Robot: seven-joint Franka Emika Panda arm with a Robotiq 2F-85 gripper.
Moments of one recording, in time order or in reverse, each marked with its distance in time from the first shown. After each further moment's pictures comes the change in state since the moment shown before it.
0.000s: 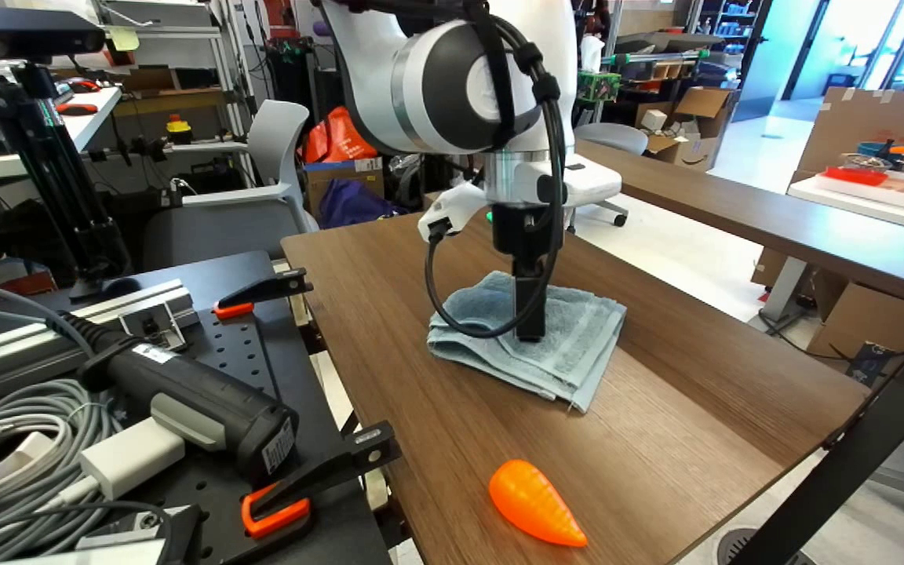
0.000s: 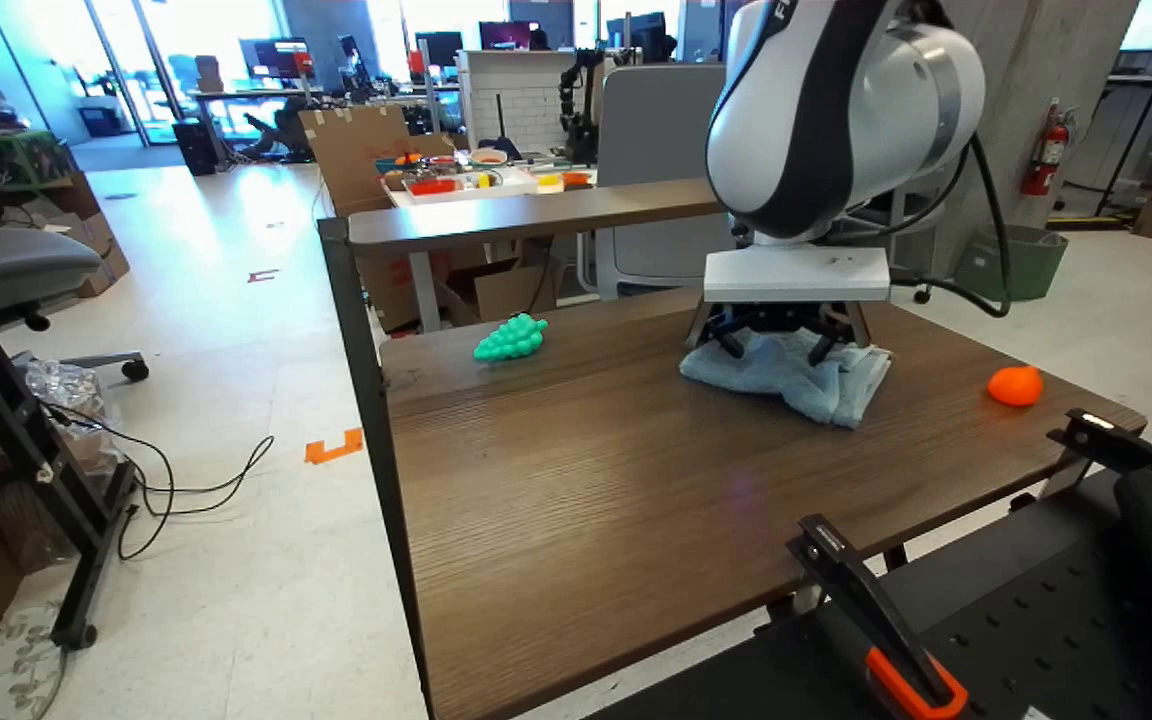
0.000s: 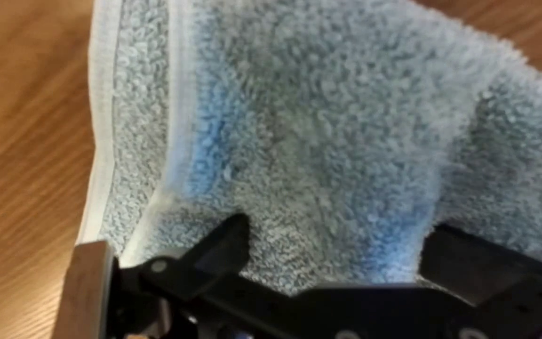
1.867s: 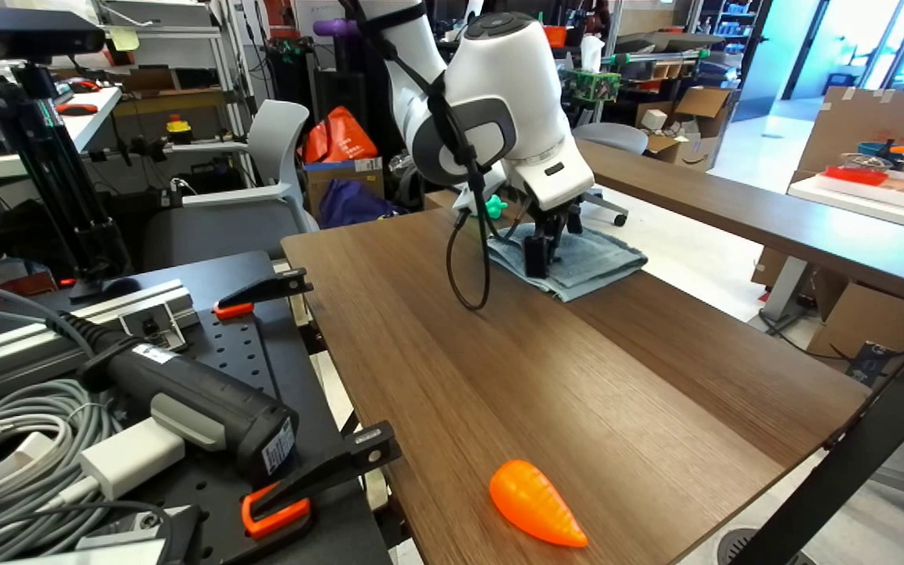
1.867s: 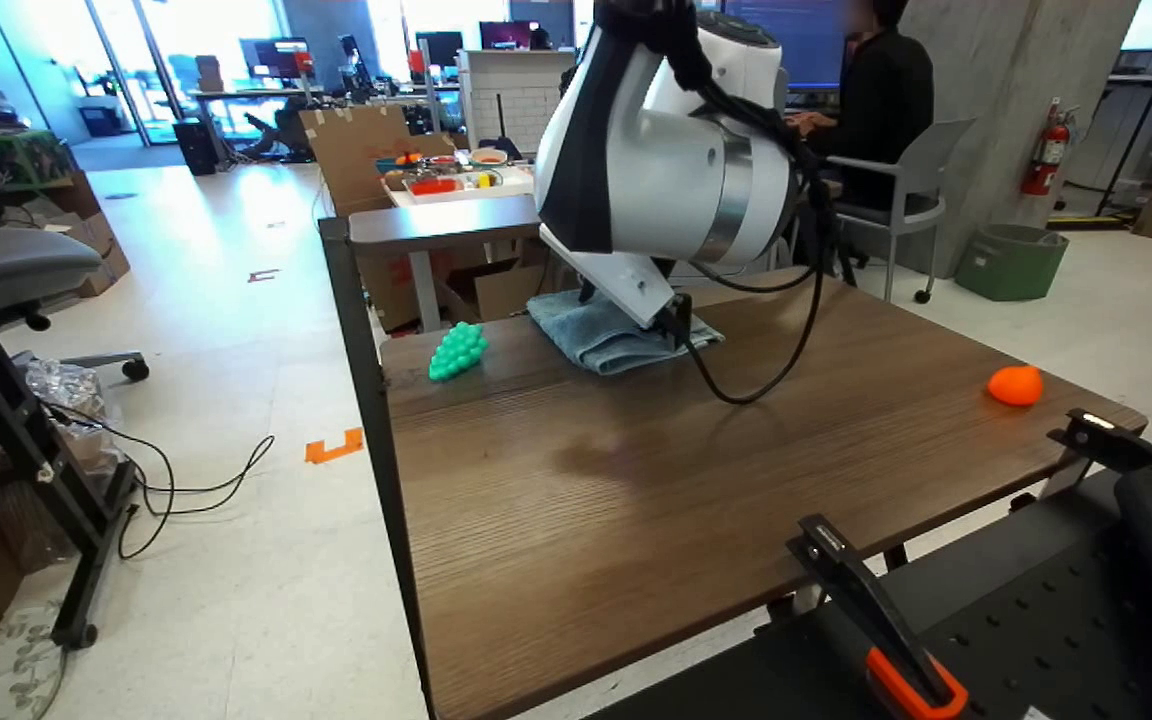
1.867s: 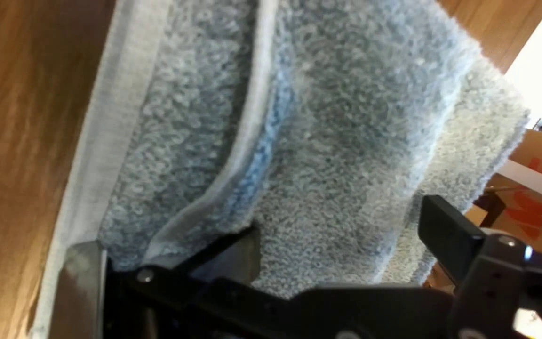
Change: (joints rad) arm -0.029 0.219 0.211 0.301 0.529 0.443 0.038
